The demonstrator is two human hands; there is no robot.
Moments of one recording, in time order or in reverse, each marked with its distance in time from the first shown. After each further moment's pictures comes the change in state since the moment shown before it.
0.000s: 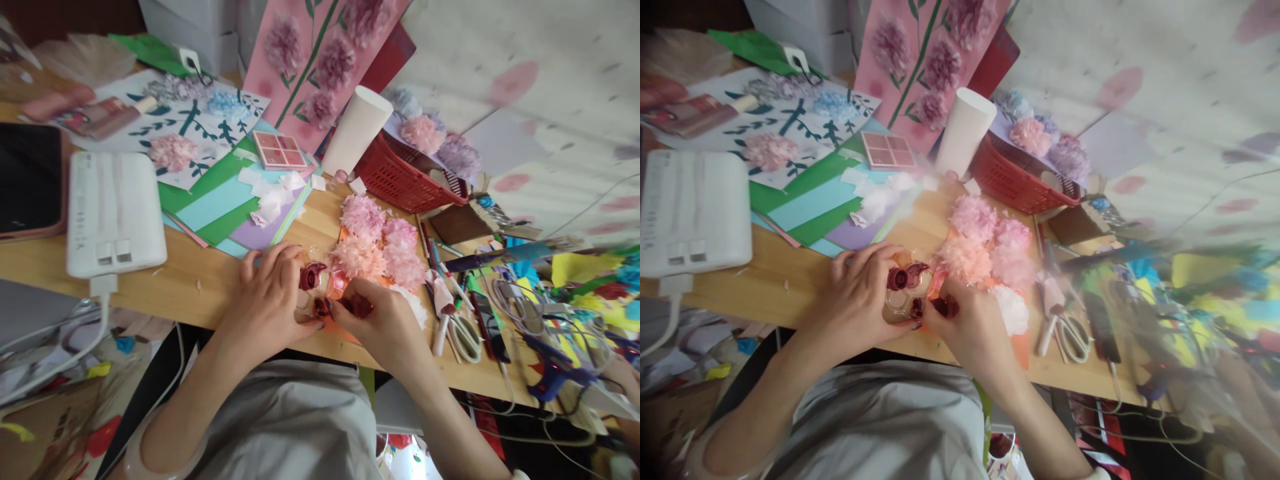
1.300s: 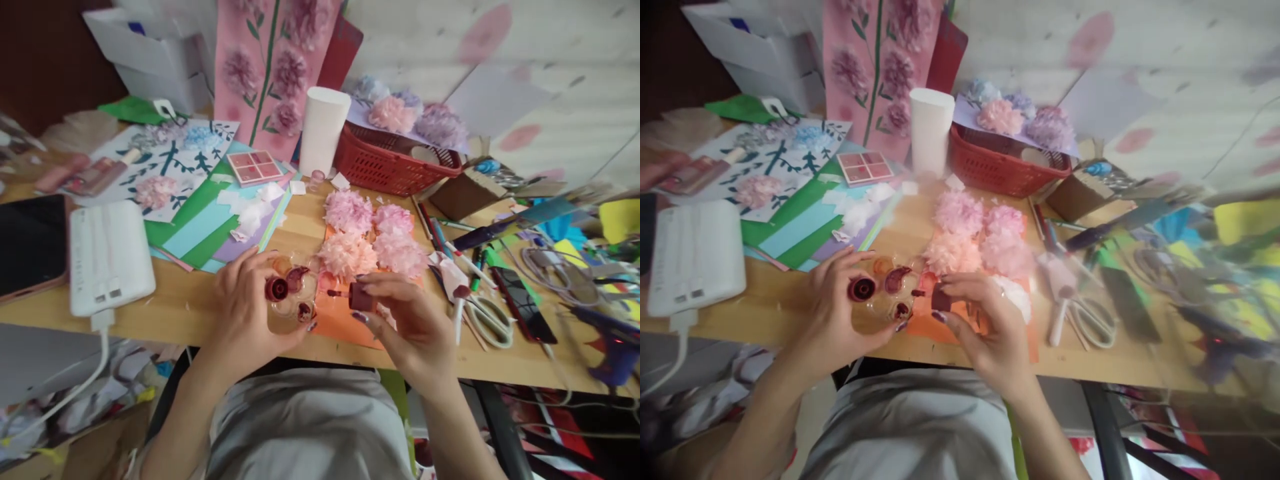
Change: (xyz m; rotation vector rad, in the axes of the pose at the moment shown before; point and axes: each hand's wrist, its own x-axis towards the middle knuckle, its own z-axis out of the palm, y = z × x) left_hand -0.001 -0.001 -0.005 -0.061 0.081 0.018; right_hand -0.026 0.054 0.007 0.707 0.354 -0.454
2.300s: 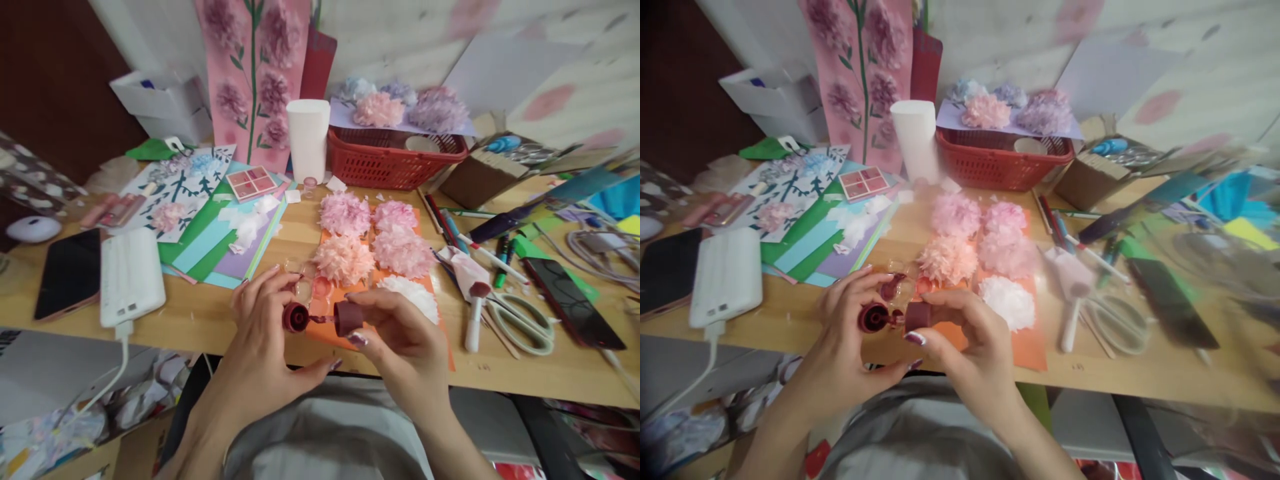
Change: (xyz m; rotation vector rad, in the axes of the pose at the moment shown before) left_hand 0.002 0.049 -0.008 0.004 -0.158 0.032; right_hand -0.002 -0.012 0.011 0.348 0.121 0.146
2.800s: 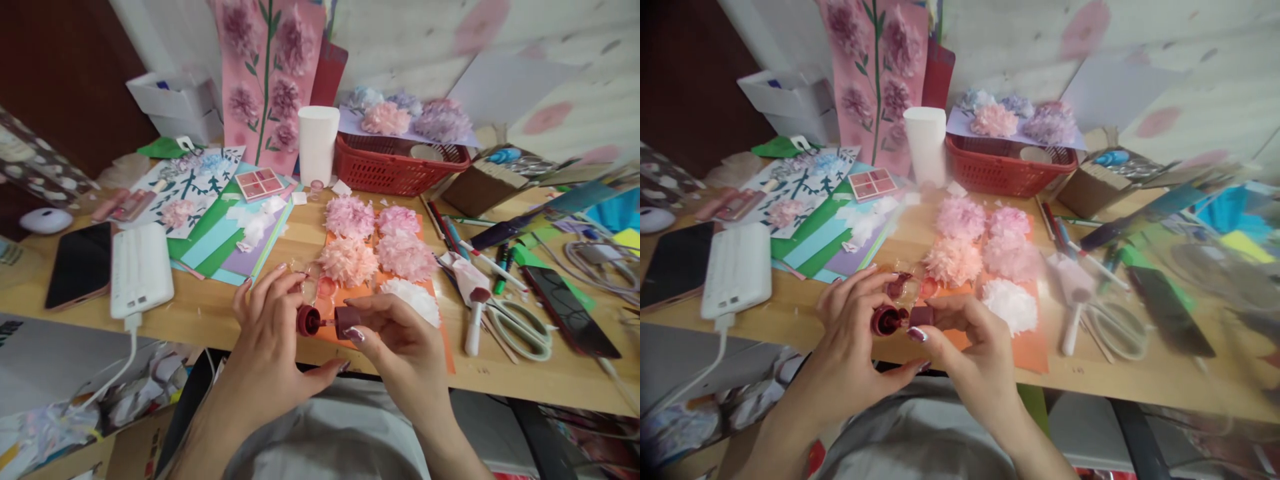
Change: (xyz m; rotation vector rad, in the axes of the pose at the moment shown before) left_hand -0.003 0.008 -0.003 0.104 0.030 0.024; right_hand -0.001 -0.010 0.008 -0.083 0.051 0.087
